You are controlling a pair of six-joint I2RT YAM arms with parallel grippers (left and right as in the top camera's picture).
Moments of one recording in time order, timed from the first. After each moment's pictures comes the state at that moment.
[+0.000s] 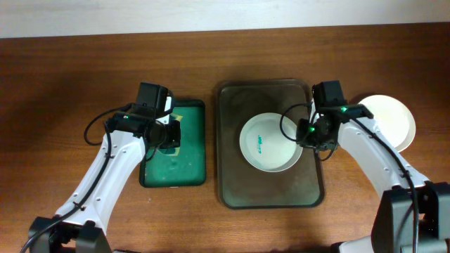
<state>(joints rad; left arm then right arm) -0.22 1.55 1.14 -0.83 0.00 -0.20 0.10 1.62 1.06 -0.78 -0.08 0.31</state>
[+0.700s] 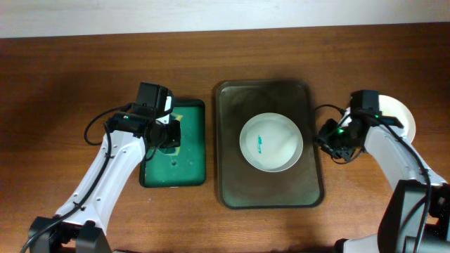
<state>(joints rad) -0.22 1.55 1.14 -0.82 0.00 -0.20 -0.17 1.62 0.97 -0.70 -0.34 0.50</state>
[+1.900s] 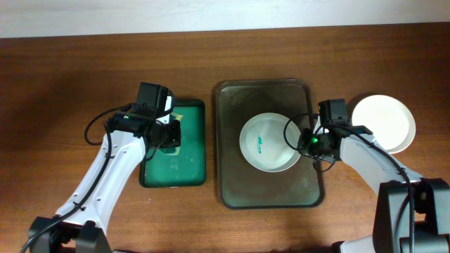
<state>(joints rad) -0.23 1.55 1.14 -0.82 0.00 -0.20 0.04 1.62 0.85 -0.50 -0.17 0.42</state>
